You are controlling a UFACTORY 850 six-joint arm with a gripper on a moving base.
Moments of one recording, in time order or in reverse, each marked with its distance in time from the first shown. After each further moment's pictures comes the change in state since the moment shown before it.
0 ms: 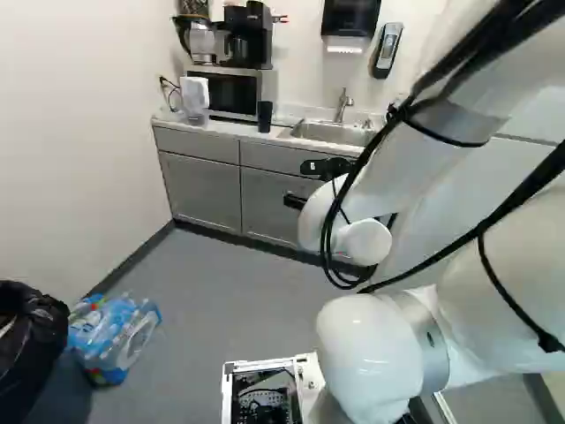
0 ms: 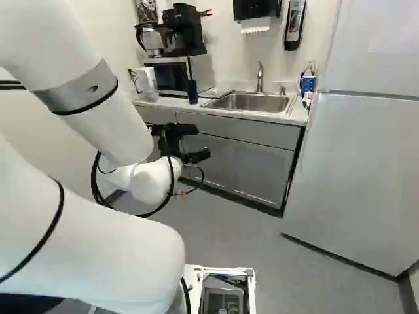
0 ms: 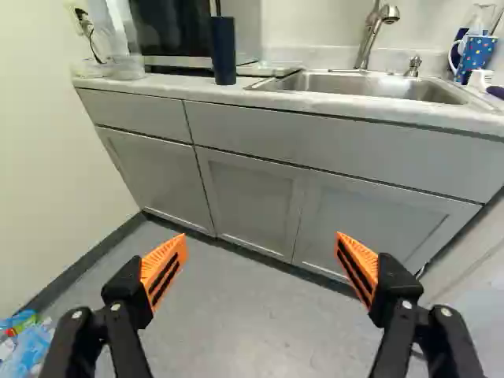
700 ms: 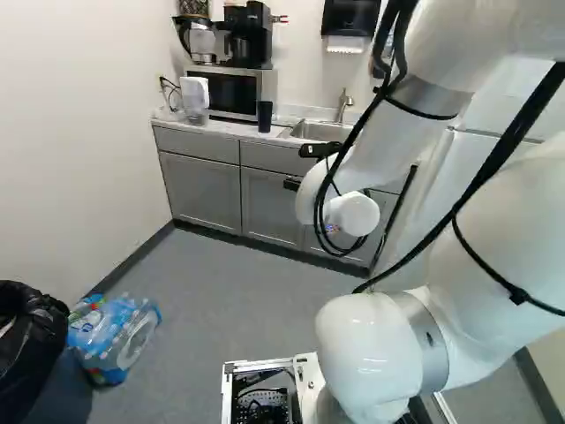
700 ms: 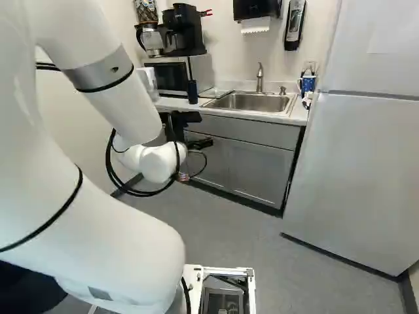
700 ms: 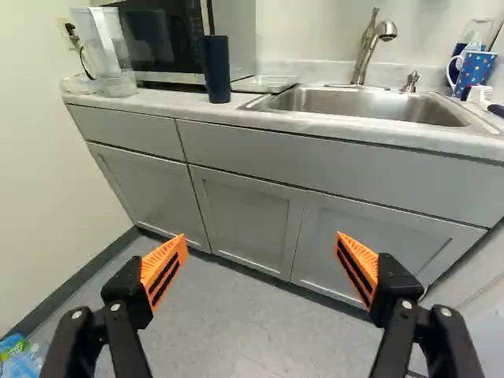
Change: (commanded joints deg) arm -1.0 -7.6 -9.9 0.0 0.0 0.0
